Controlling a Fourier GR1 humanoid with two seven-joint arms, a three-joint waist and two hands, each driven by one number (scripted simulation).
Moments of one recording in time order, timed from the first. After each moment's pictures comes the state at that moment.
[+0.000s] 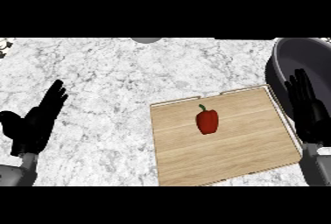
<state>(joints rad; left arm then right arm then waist) -0.11 0.55 -0.21 -1.49 0.36 0.25 0.07 -0.17 -0.39 0.01 -1.38 -0.33 -0.19 -0.13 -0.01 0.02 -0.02</state>
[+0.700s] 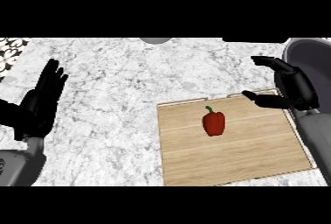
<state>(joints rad) -0.22 0.47 -0.15 -1.54 0.36 0.33 0.08 -0.50 -0.48 0.12 -1.03 -0.07 -0.01 -0.48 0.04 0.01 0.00</state>
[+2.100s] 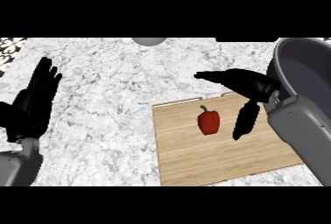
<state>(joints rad) -0.20 0.43 -0.08 -1.61 0.30 0.33 0.17 -0.70 -0.52 0.46 -1.37 0.19 0.58 0.19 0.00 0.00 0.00</state>
